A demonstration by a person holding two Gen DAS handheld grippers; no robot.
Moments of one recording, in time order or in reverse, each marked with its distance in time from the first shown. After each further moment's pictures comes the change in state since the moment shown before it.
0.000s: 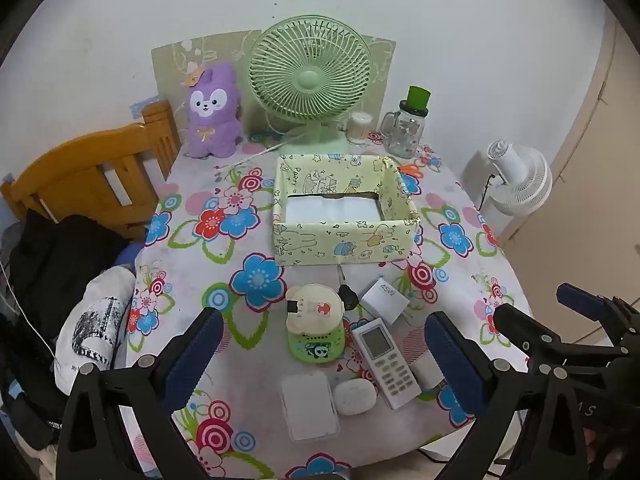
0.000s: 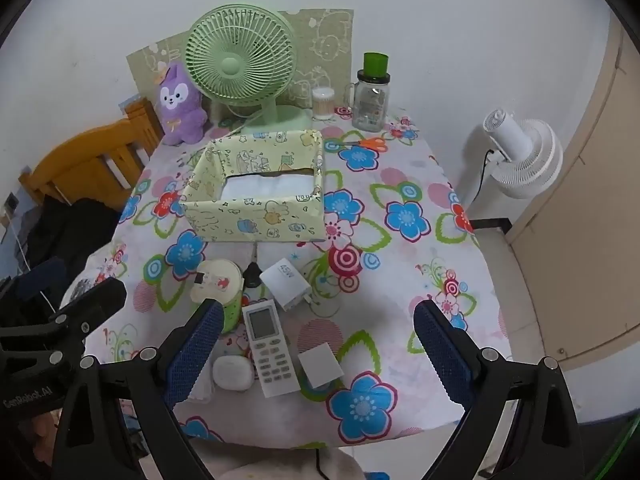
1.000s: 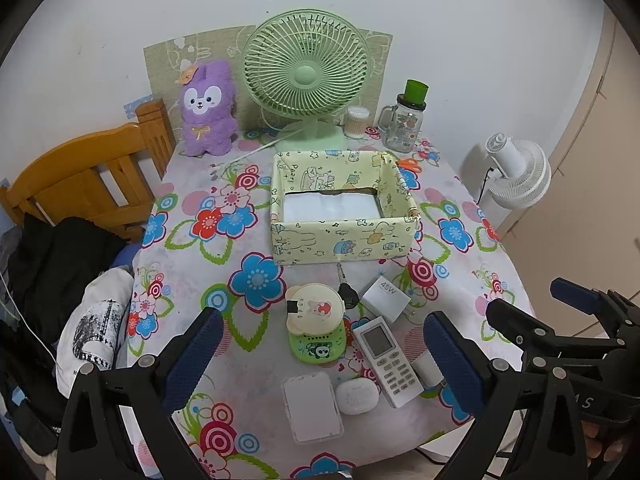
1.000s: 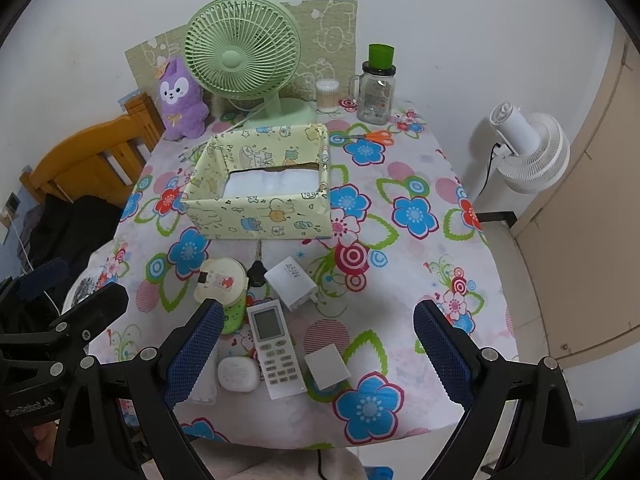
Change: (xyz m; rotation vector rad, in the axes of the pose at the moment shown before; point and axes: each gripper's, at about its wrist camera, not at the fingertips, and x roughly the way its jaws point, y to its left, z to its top) left arm 0.004 0.003 0.007 0.017 0.026 -0.008; right arm 0.012 0.000 0.008 0.007 0.036 0.012
